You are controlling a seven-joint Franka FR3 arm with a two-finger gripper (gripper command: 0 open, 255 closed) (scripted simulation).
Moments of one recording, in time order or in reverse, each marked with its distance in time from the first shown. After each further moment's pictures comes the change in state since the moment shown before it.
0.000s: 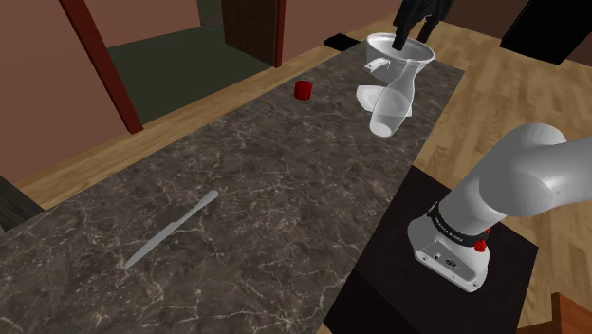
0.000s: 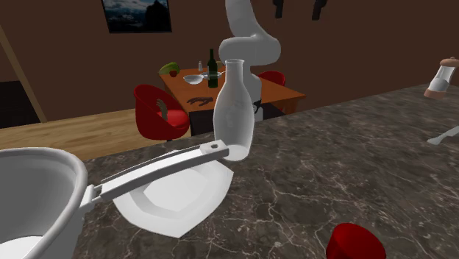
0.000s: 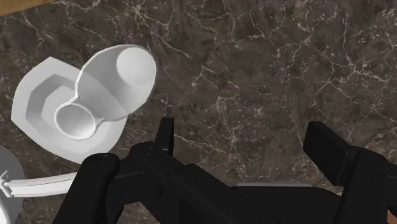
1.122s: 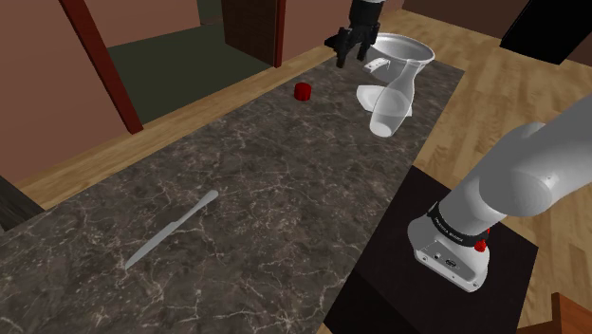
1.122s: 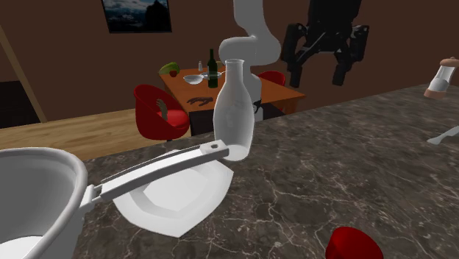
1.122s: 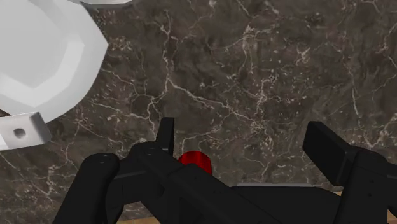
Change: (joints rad) arm 0.004 0.504 -0.094 0.108 -0.004 0.388 -0.132
